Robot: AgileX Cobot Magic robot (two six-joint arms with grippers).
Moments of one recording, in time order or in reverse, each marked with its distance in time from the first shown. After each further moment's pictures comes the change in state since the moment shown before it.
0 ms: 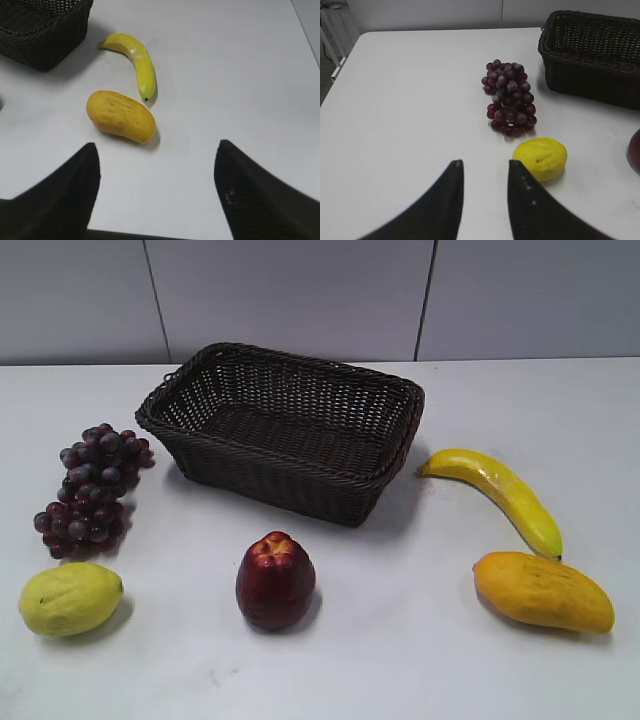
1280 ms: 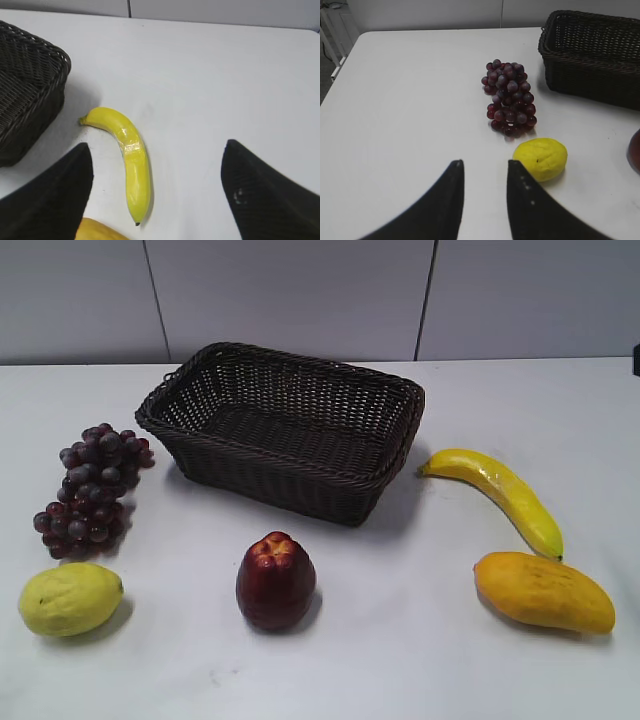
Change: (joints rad) left arm 0.000 0.000 0.000 0.000 0.000 0.000; right arm 0.000 1.118 -0.307 0.018 -0.641 -0.029
